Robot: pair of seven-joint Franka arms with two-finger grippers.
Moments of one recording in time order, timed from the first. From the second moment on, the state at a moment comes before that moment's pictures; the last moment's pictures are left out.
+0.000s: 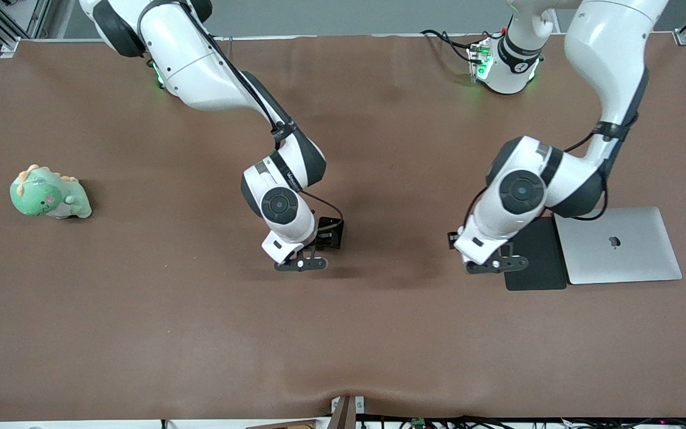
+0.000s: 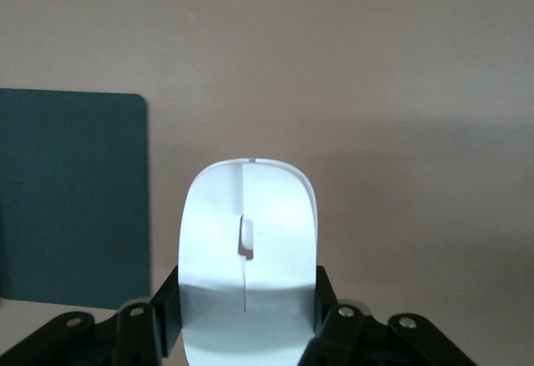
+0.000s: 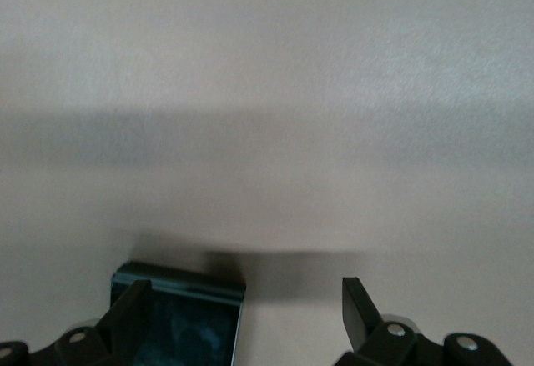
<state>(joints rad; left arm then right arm) 0.04 0.50 -0.43 -1.75 0.29 2.14 -0.57 0.61 0.85 0.00 -1.38 0.11 2.24 0.54</state>
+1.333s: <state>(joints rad) 0.37 0.52 -0.44 -1.93 0.34 2.30 -0.23 0.69 0.93 0.00 -1.31 0.10 2.24 0.72</state>
